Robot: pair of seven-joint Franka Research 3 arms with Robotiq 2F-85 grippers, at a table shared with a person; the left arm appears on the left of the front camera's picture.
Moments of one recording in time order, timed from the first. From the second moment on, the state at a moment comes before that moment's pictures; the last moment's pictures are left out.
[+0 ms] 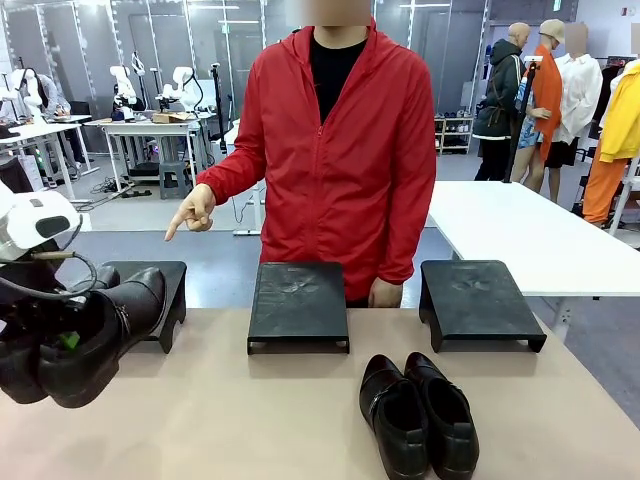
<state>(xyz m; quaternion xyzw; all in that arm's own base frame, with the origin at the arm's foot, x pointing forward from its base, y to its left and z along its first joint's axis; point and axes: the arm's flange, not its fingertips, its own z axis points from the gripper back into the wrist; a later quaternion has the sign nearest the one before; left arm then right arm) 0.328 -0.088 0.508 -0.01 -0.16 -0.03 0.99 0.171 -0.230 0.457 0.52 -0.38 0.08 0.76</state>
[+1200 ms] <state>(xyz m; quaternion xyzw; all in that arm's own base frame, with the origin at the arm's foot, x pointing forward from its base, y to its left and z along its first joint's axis) 0.419 -0.024 0.490 0.00 -0.20 -0.01 0.98 0.171 -0.231 0.457 0.52 -0.38 0.08 0.76</state>
